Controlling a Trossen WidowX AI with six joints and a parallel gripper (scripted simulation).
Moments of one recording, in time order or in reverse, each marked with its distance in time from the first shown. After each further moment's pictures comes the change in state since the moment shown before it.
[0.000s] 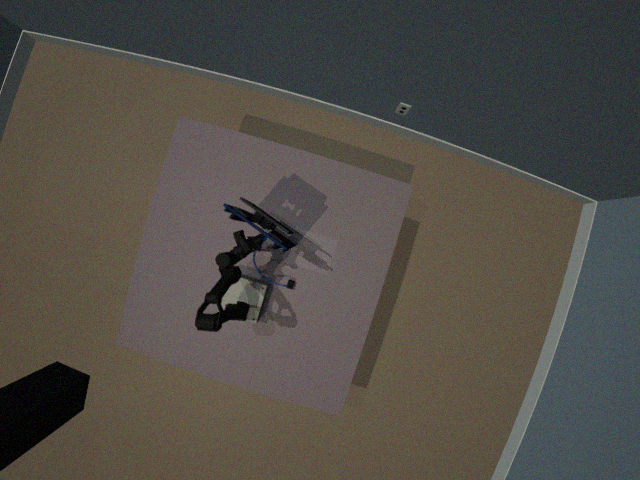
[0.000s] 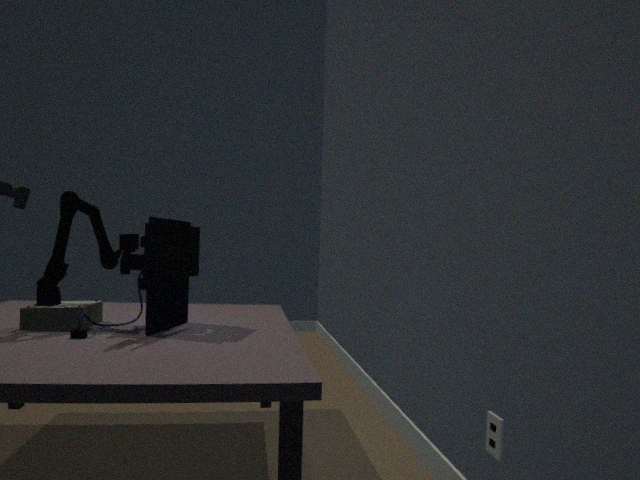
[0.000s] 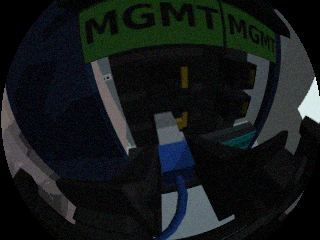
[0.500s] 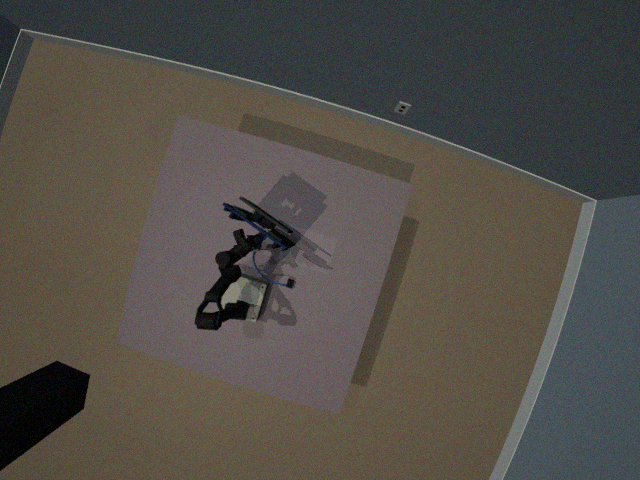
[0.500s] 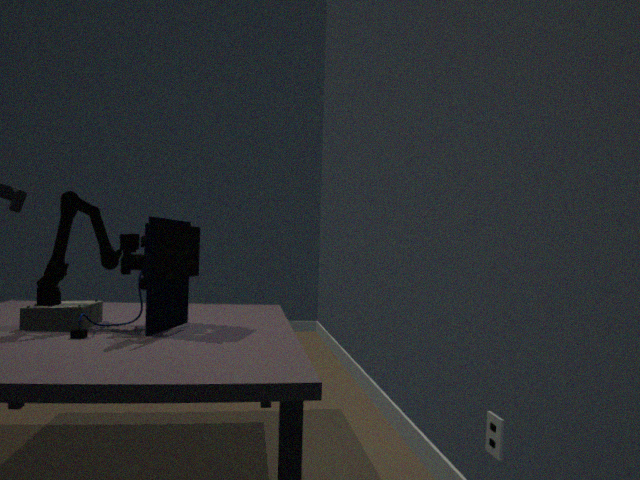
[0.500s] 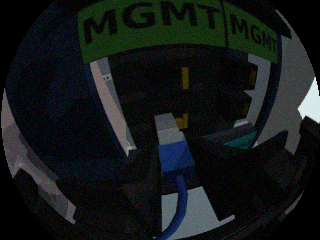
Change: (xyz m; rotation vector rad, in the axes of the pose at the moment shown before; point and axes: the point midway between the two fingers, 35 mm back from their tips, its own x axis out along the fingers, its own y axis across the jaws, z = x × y) arm 0.002 0.000 0.001 0.000 0.000 -0.001
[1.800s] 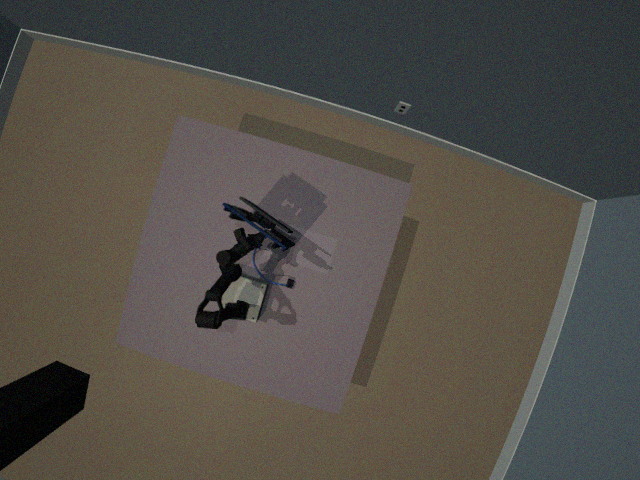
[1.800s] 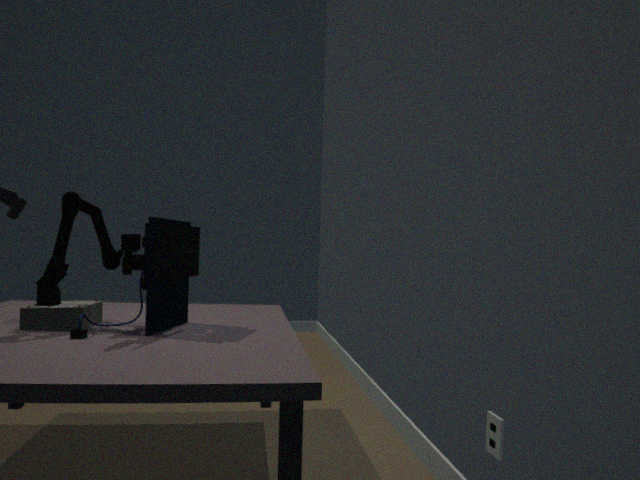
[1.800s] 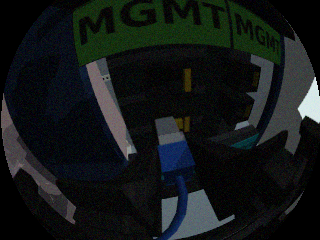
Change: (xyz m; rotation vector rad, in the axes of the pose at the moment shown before) arm 0.005 0.000 0.002 0.001 0.001 -0.003
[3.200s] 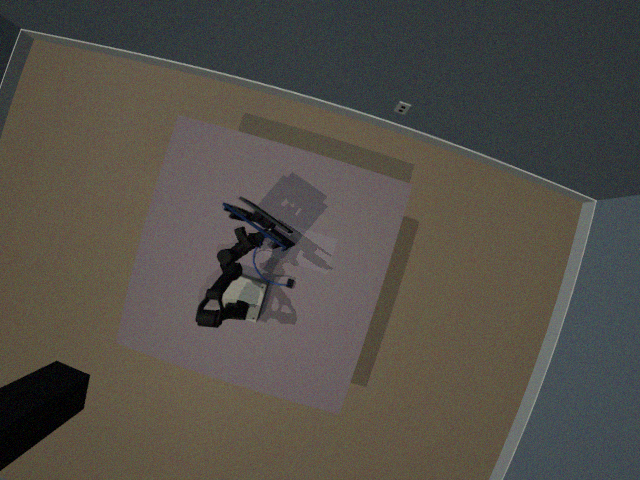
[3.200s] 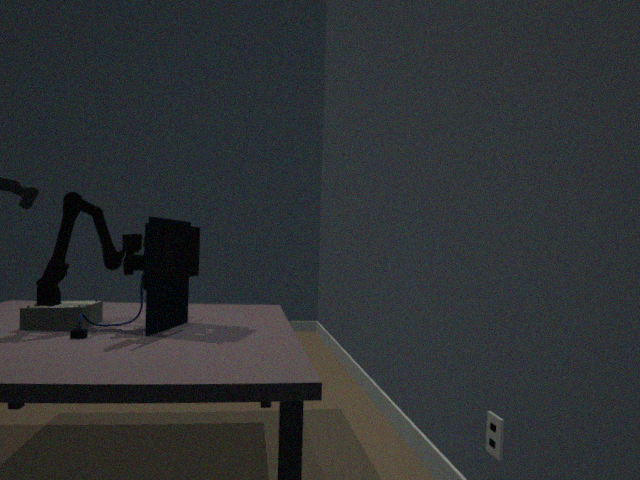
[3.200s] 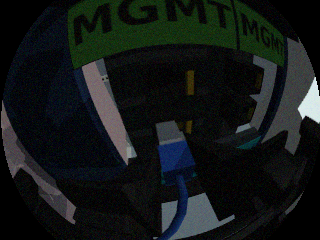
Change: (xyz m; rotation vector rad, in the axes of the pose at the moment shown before) arm 0.006 0.000 0.002 0.001 0.000 -0.003
